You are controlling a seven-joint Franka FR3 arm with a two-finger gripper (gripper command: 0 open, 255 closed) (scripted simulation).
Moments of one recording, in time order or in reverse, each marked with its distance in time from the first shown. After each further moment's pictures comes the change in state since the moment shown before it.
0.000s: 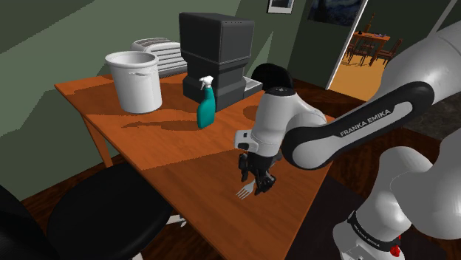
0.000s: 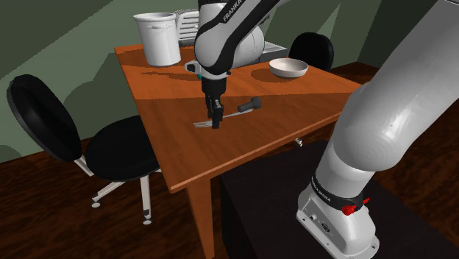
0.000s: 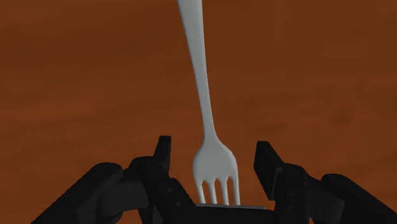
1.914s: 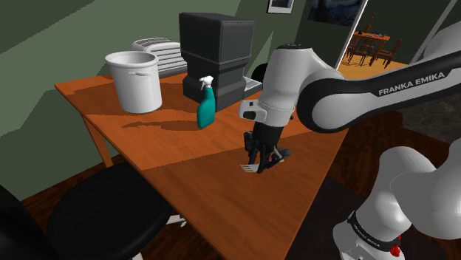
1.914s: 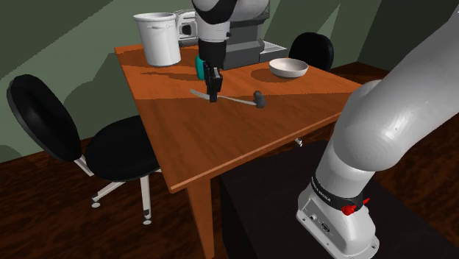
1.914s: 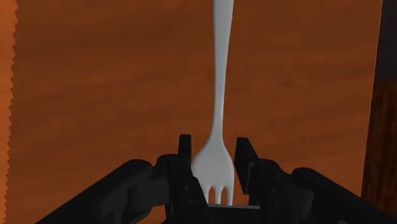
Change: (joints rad) arm -0.008 -0.164 -0.003 0.136 -0.021 -0.302 0.024
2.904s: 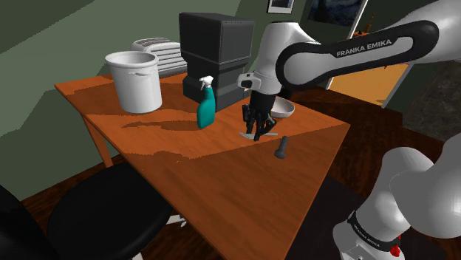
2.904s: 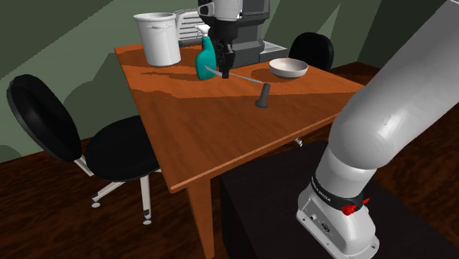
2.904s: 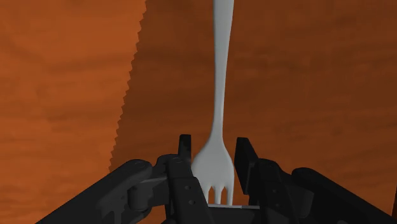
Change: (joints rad) arm -0.086 0.123 -0.153 0.200 -0.054 -0.089 -0.200
